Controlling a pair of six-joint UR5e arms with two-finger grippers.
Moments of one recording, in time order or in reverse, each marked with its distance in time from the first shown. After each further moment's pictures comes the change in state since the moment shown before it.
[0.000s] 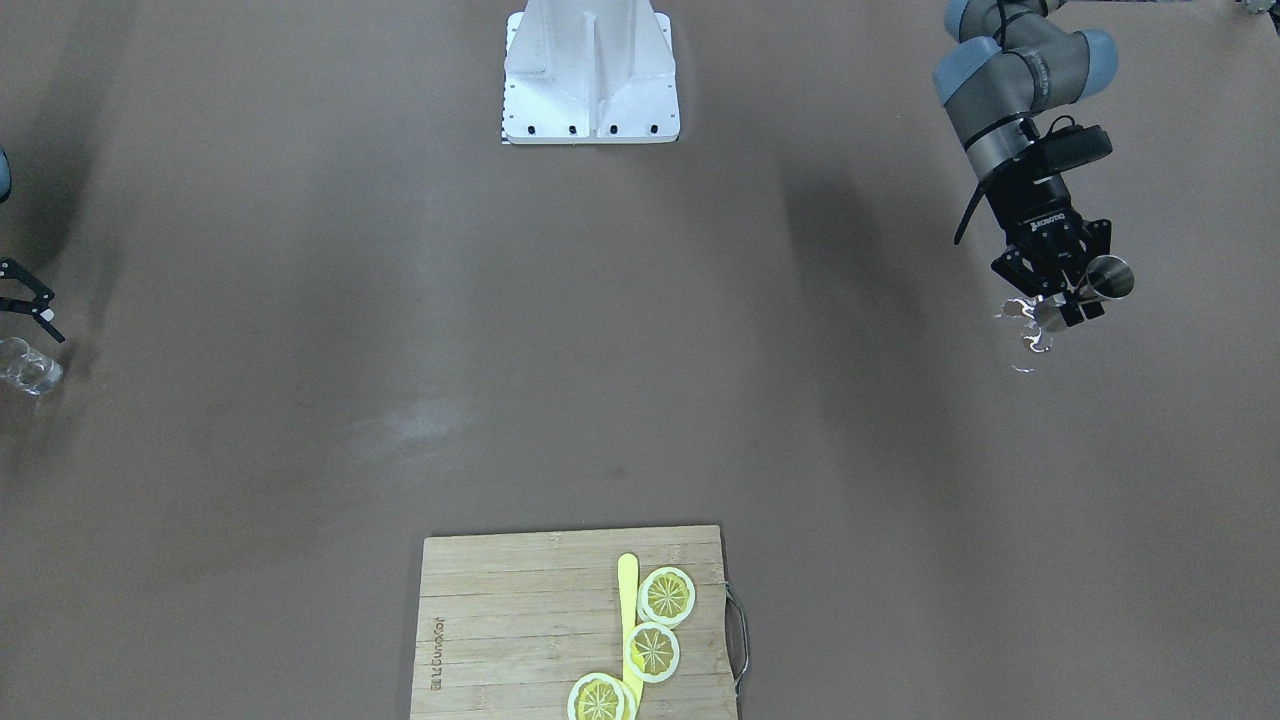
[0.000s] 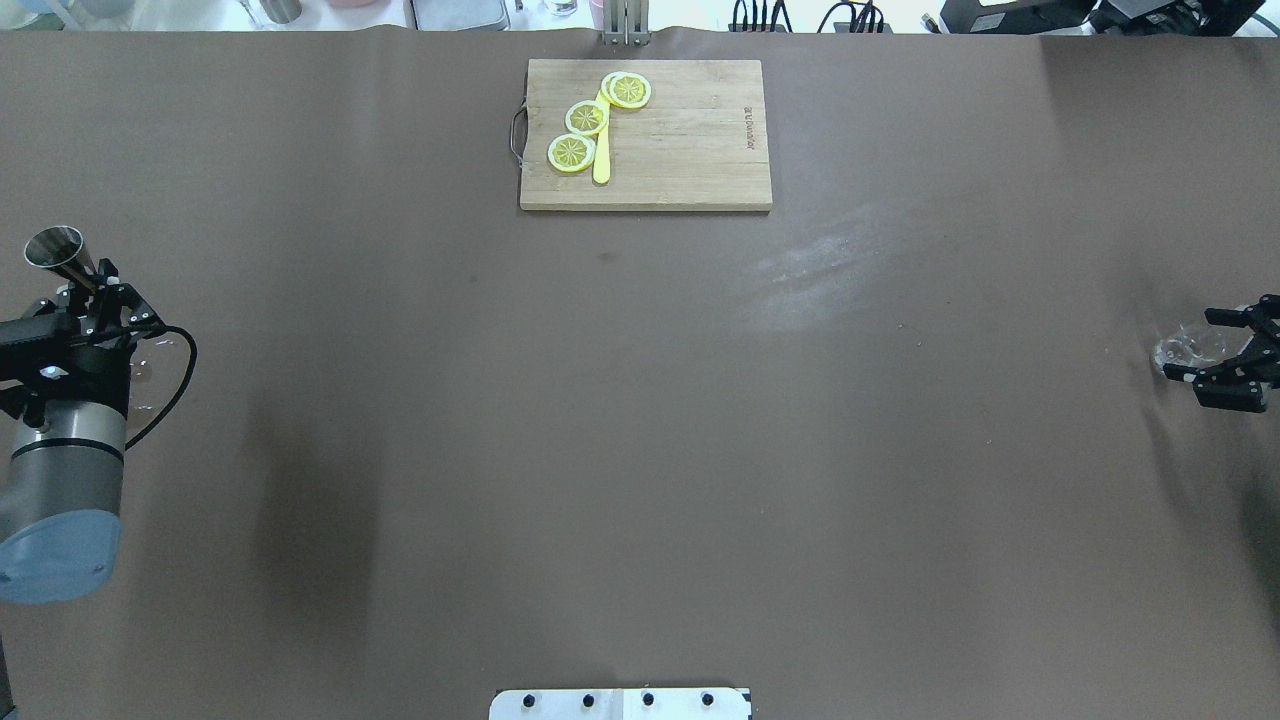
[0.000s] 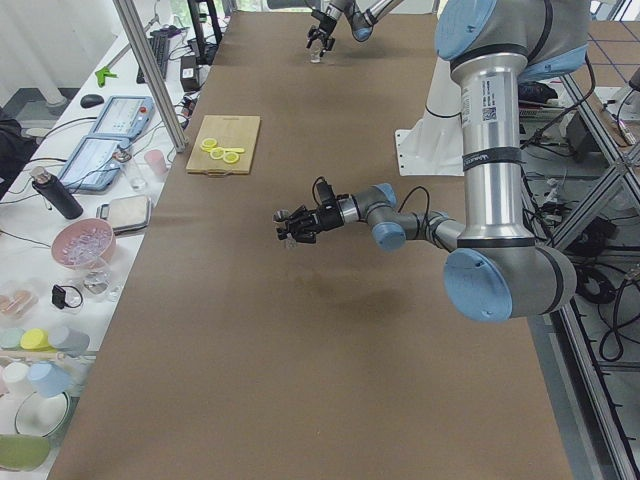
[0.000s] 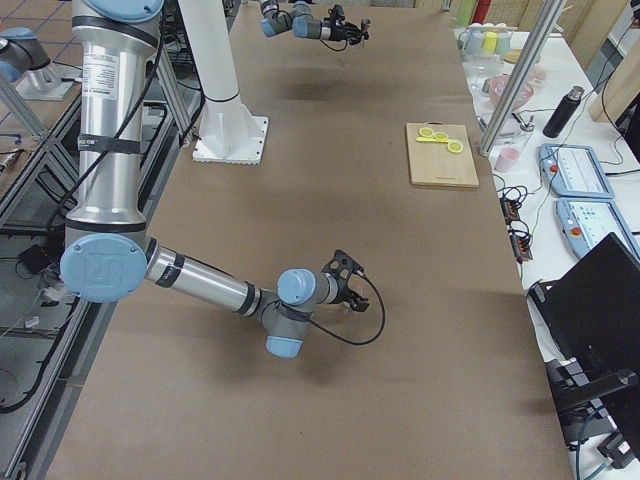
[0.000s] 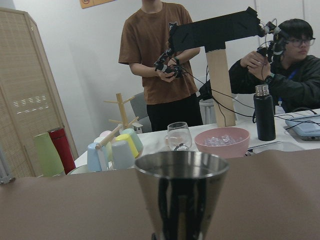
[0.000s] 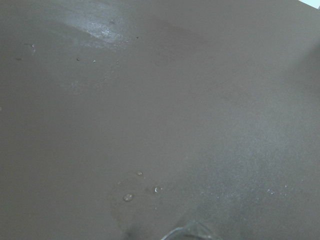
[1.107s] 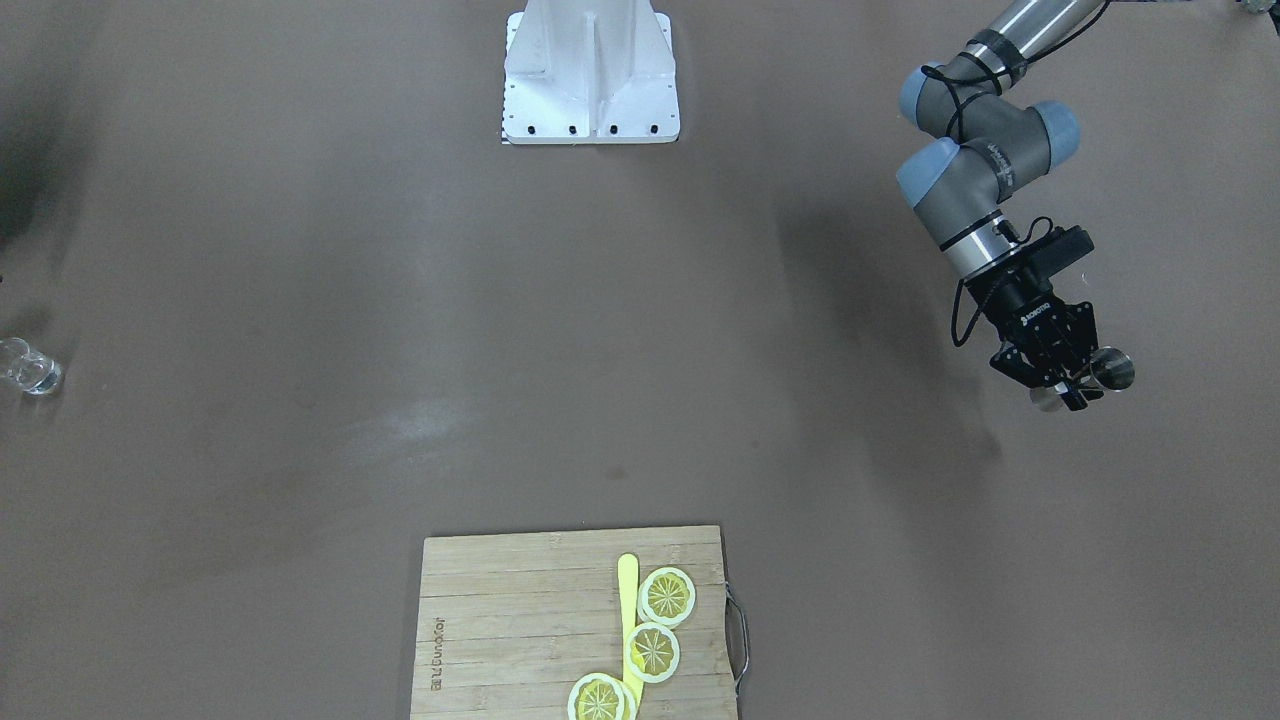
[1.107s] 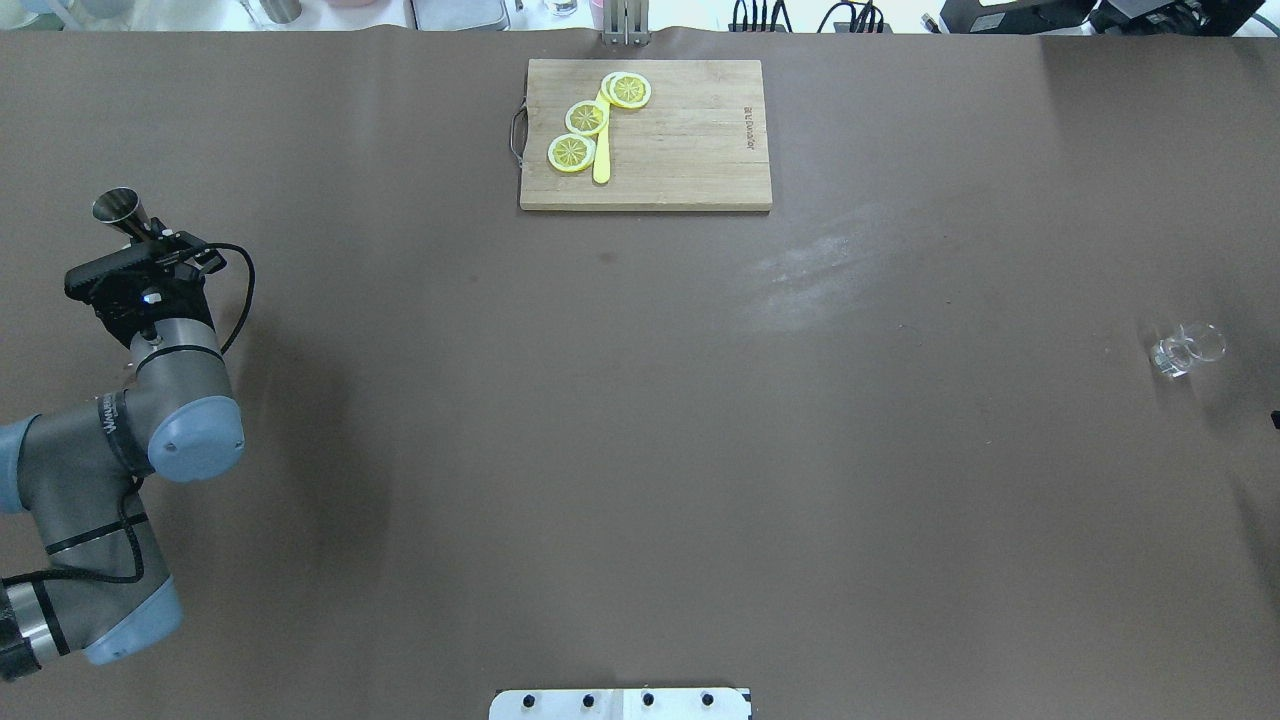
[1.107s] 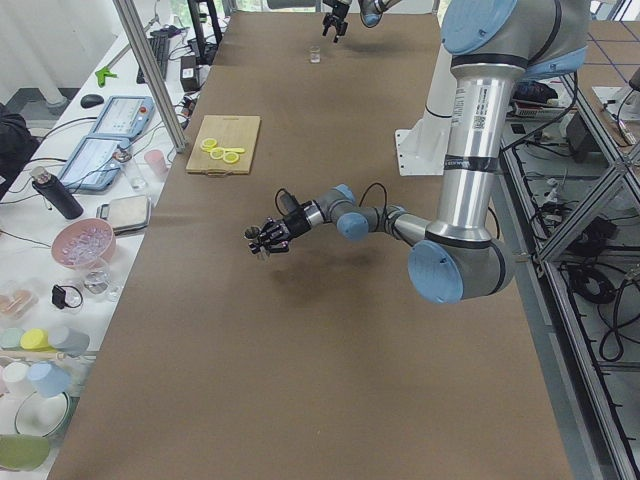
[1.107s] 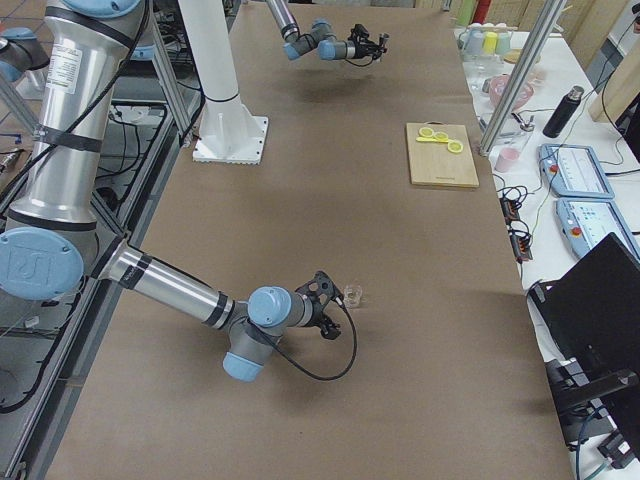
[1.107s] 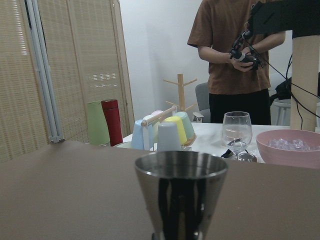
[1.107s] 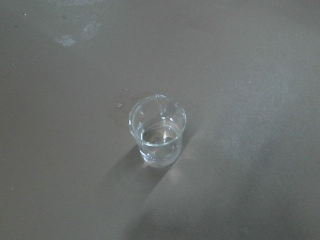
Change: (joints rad) left arm -0.132 -0.291 0.287 0.177 -0.100 -0.179; right arm 0.192 -0.137 0.101 -0.197 0.256 -0.001
